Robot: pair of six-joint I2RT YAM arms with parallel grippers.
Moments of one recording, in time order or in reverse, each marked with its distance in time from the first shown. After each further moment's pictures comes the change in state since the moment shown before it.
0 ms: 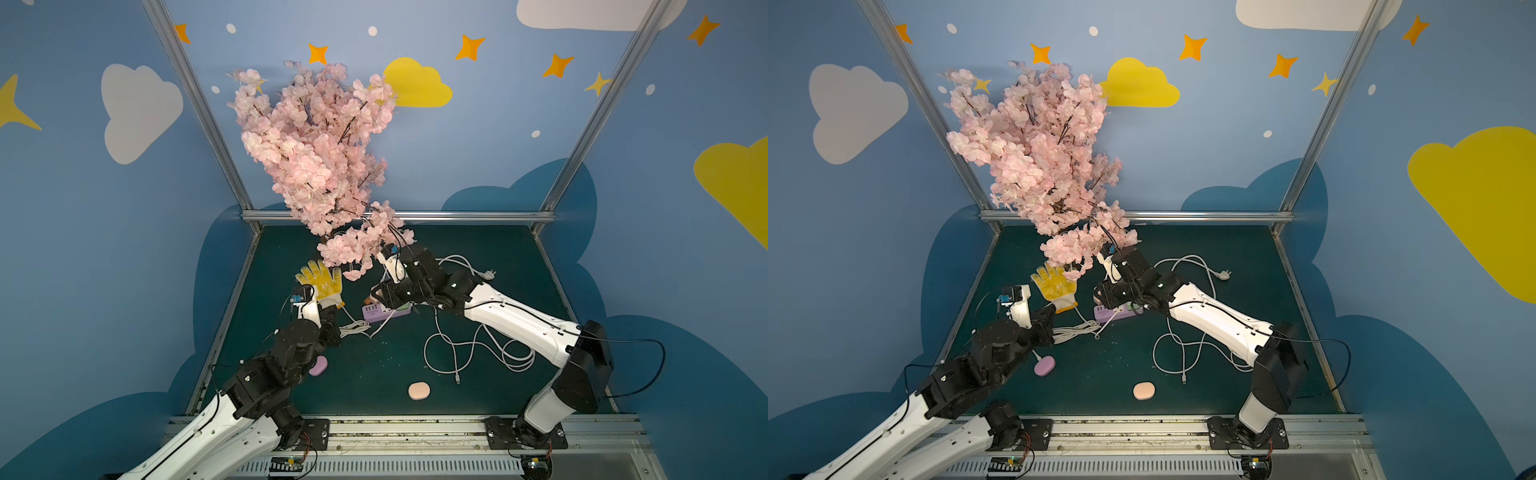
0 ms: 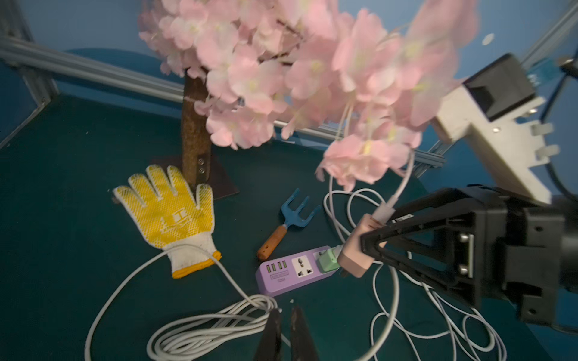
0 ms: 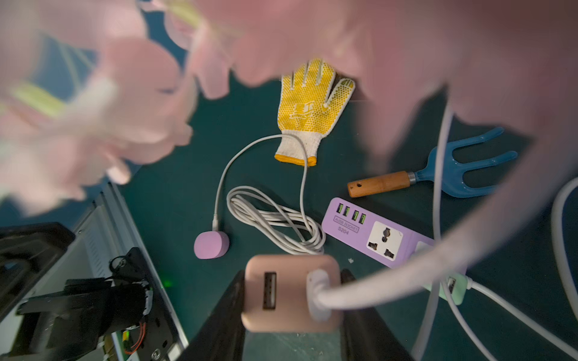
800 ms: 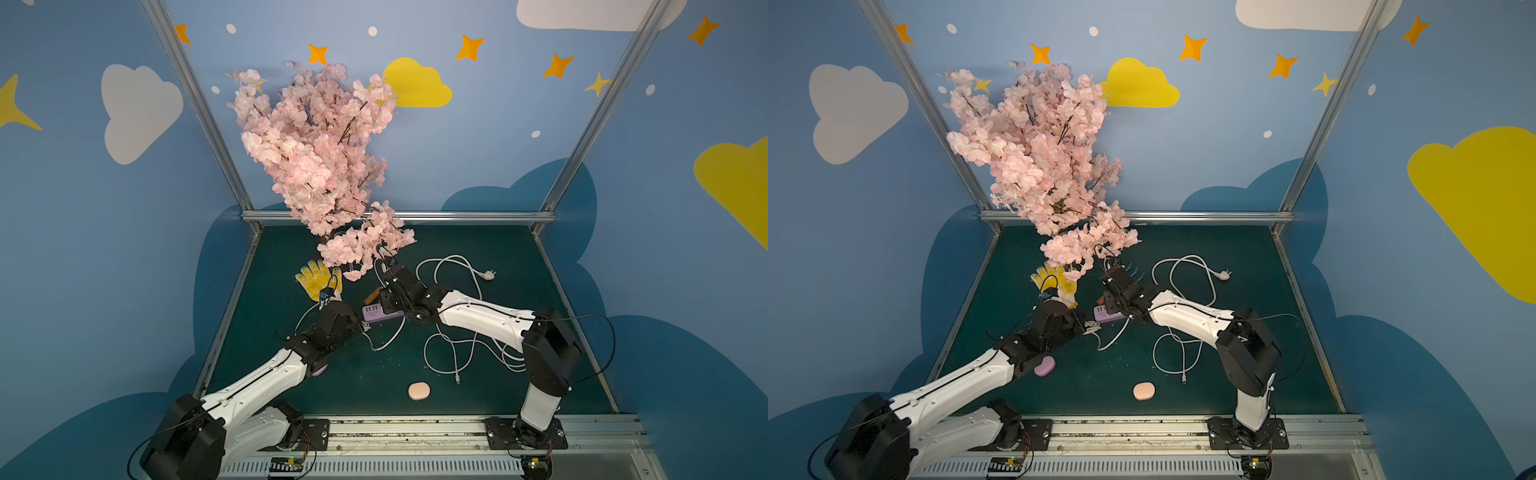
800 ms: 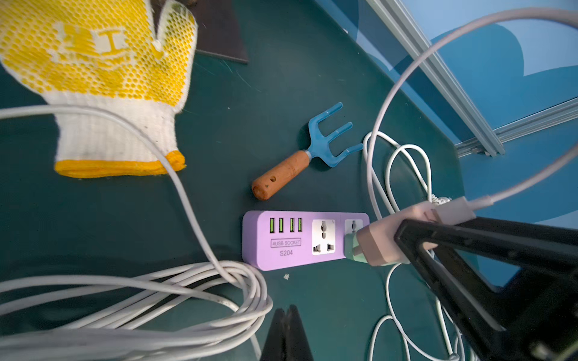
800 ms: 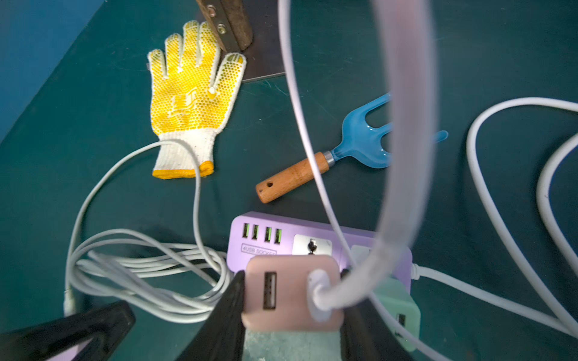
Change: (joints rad) left arm 0.174 0.512 -0.161 0.452 0.343 -0.291; right arm 0.023 0.173 -0.068 0.091 0.355 0.117
